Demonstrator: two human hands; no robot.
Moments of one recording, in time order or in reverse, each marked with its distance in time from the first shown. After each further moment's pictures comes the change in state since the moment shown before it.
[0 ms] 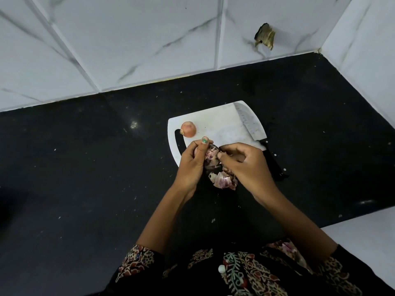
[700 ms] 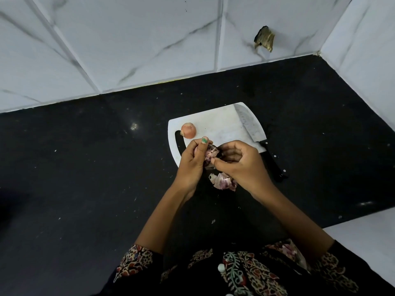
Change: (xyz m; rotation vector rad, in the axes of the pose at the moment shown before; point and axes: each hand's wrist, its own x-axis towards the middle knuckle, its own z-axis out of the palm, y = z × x) left_hand -0.001 0.003 0.000 -0.004 -0.037 0.063; right_hand 0.000 -0.008 0.004 -0.019 -0.038 -0.029
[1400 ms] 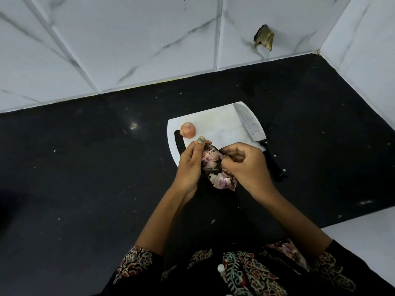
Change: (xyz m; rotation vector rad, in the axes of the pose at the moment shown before) left_hand -0.001 0.000 0.002 -0.039 0.043 -0.067; right_hand 0.002 0.007 -0.002 -0.028 0.061 -0.022
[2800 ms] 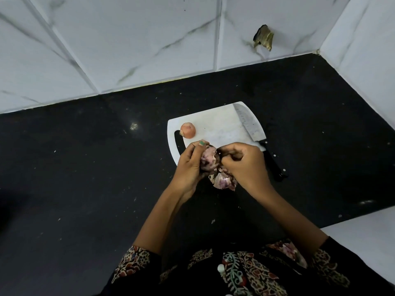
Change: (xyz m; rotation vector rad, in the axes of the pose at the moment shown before) left_hand -0.001 0.002 -0.003 0.022 -0.028 -0.075; right_hand 0.003 -0.002 0.002 -0.131 0.018 -0.045
